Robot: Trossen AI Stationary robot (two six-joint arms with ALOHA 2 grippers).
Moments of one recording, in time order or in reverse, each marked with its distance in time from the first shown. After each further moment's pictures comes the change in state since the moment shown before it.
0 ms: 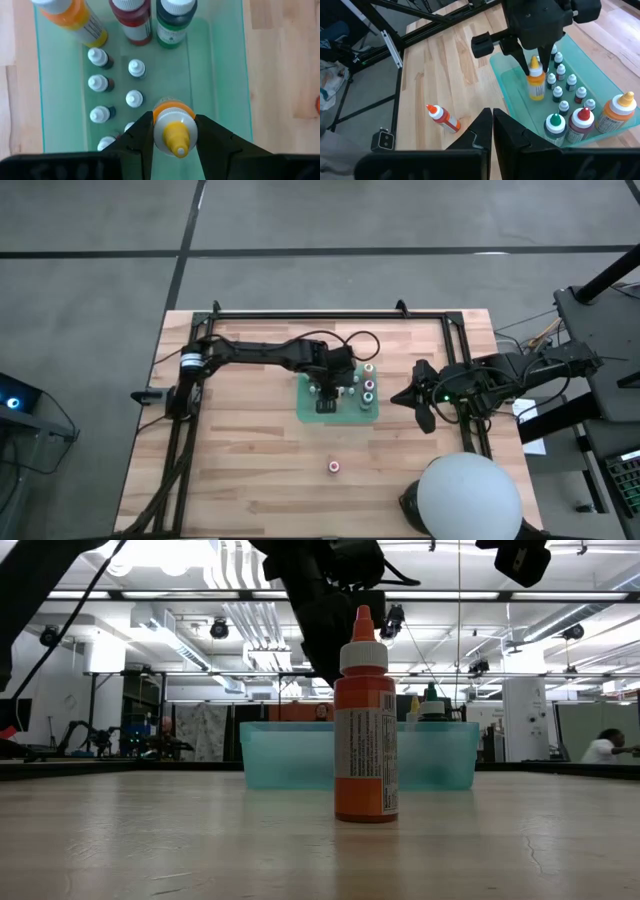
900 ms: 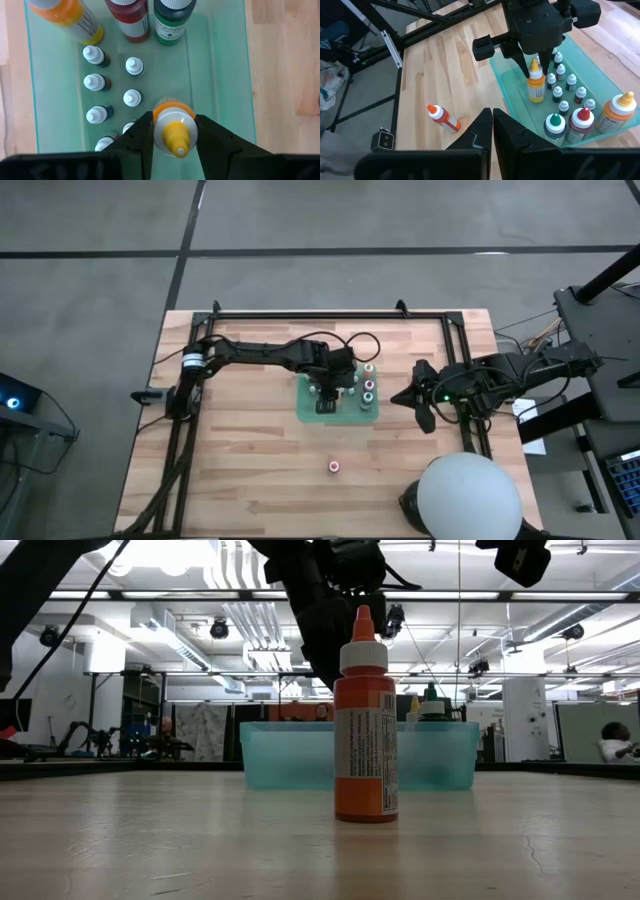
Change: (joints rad) left arm 0.000 0.012 0.000 0.002 0.005 0.013; right arm 0.000 0.000 0.000 0.000 0.000 0.000
